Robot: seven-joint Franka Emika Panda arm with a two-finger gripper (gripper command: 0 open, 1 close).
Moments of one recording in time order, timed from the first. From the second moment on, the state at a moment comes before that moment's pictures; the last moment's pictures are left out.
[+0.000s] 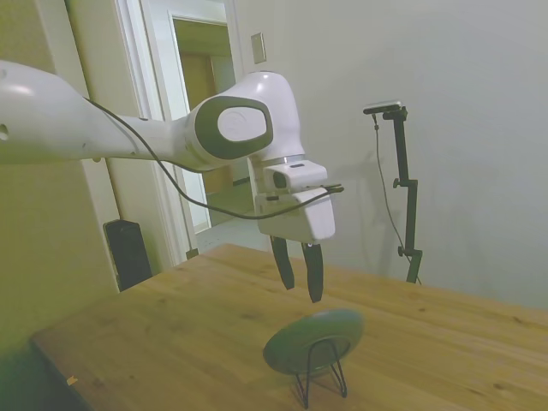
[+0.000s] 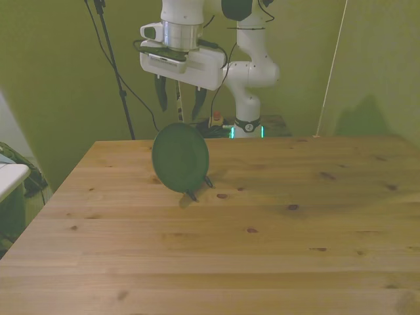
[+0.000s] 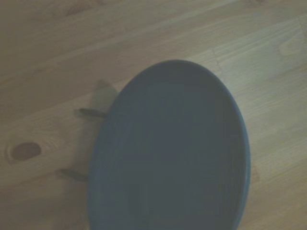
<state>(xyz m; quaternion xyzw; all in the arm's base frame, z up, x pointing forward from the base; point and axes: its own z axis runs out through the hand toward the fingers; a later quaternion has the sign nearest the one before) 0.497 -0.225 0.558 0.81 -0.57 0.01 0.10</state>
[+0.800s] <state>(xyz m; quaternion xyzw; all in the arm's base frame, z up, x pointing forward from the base) 0.506 -0.222 0.524 0.83 -0.53 0.03 0.18</state>
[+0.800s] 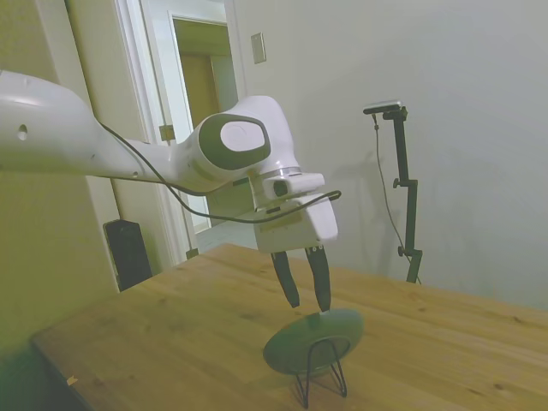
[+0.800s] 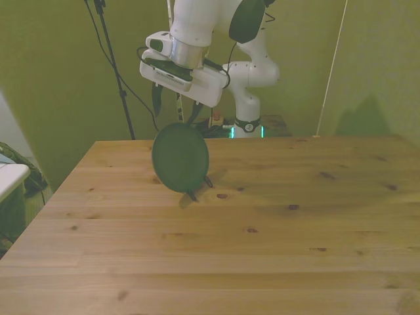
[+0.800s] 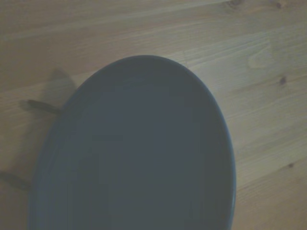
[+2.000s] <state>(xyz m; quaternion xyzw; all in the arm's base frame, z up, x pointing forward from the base) 0.504 -0.225 0.504 0.82 -0.53 0.05 0.20</state>
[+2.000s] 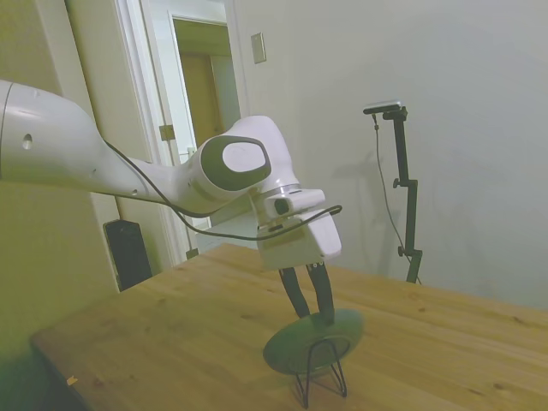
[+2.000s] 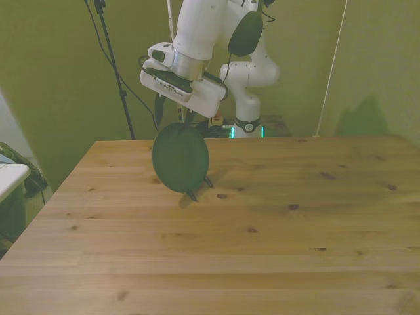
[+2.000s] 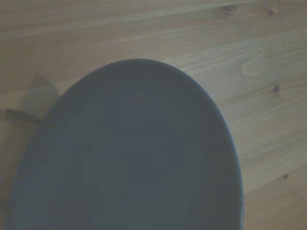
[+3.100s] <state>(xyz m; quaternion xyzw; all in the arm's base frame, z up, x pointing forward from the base) 0.505 -0.227 0.511 0.82 -0.53 0.06 0.20</state>
